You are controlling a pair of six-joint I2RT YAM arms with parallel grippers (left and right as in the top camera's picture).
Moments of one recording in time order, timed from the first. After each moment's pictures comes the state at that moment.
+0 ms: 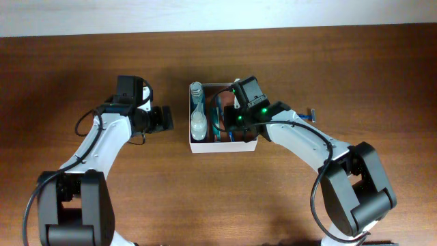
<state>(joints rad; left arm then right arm) -0.07 1.75 1.15 -0.60 0.11 -0.22 0.48 1.87 1.23 -0.37 -0.12 0.41</state>
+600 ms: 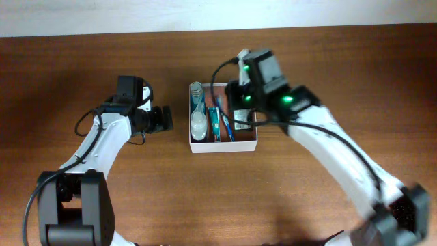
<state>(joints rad) -0.07 1.75 1.15 -0.60 0.11 -0.22 0.47 1.64 1.45 -0.60 -0.12 0.36</state>
